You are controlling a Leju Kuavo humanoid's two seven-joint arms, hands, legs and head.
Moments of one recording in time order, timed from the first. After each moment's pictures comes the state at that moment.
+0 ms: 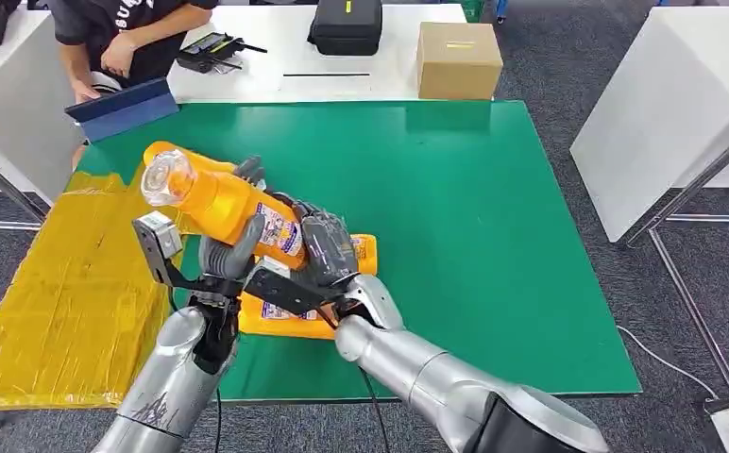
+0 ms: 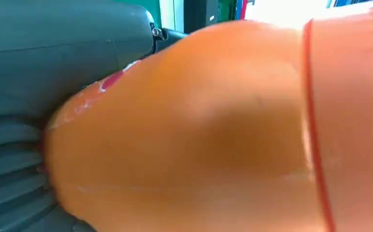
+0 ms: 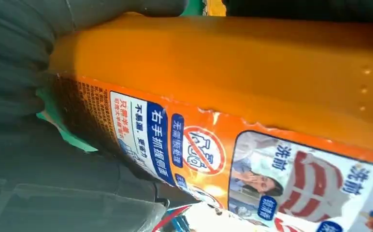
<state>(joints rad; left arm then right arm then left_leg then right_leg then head) -0.41 -0.18 -0.35 -1.24 0.25 -0.10 -0.30 -0.78 0.34 1.10 -0.56 0.05 -0.66 -0.36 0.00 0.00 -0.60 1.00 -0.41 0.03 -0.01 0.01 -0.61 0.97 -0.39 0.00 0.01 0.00</state>
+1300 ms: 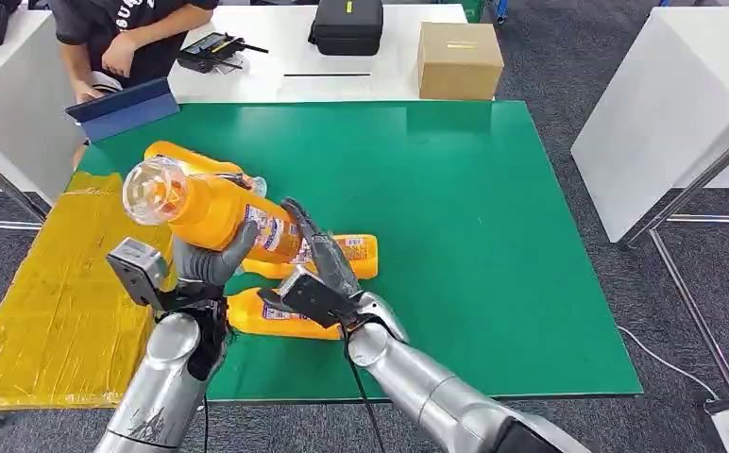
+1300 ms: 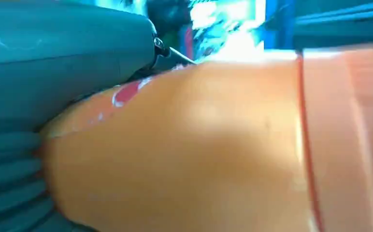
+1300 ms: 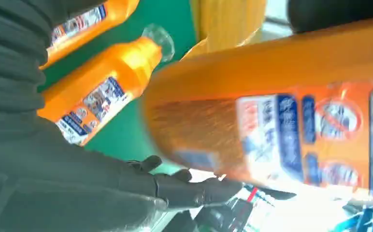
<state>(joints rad) -0.35 -0.17 -0.31 -1.39 -0.01 0.16 -0.47 -0.61 0.29 0.78 -0.73 0.01 -0.37 -0.59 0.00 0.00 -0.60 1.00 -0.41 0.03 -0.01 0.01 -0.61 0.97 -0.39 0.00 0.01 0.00</state>
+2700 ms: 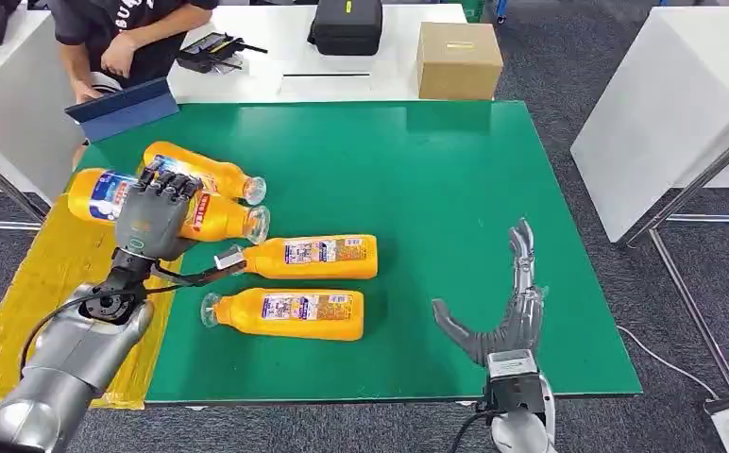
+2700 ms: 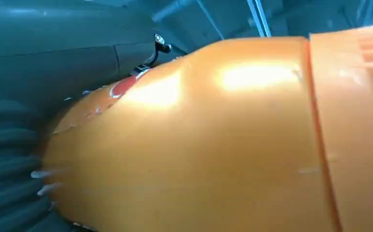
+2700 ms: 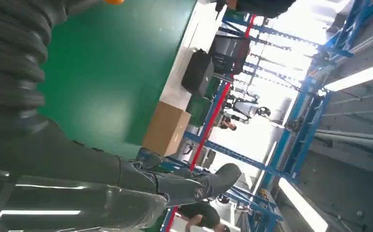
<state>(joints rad) -0.61 0.17 -0.40 -0.87 -1.55 0.69 0.10 0.00 -0.05 0.34 -1.65 0.17 -0.58 -0.57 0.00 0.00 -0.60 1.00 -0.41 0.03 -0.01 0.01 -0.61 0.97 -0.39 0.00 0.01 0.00</state>
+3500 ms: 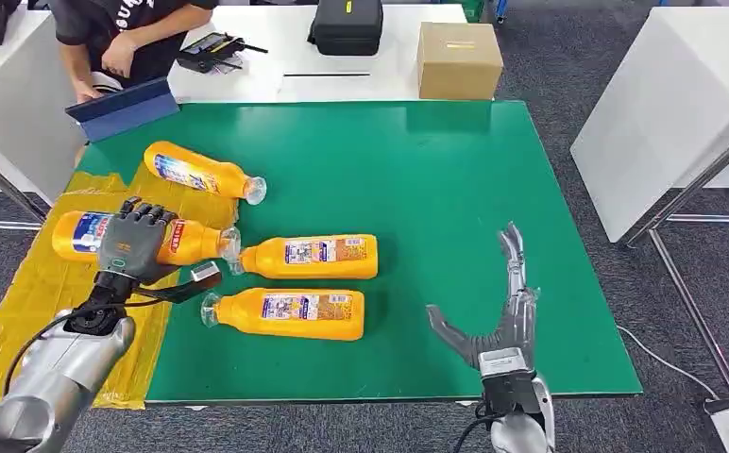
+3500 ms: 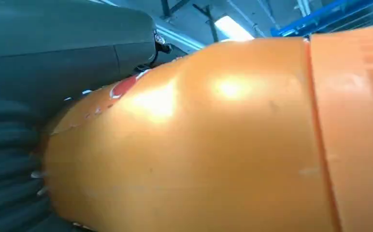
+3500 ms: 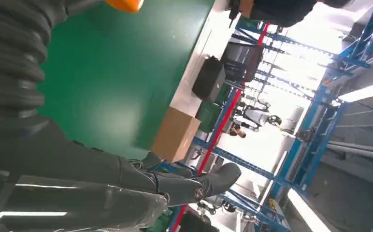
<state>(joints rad) -0.63 0.17 -0.24 -0.62 -1.56 0.70 0.06 0.03 -0.03 0.31 -1.66 0.24 -0.53 -0.52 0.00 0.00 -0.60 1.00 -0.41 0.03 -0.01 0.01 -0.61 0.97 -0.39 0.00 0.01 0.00</state>
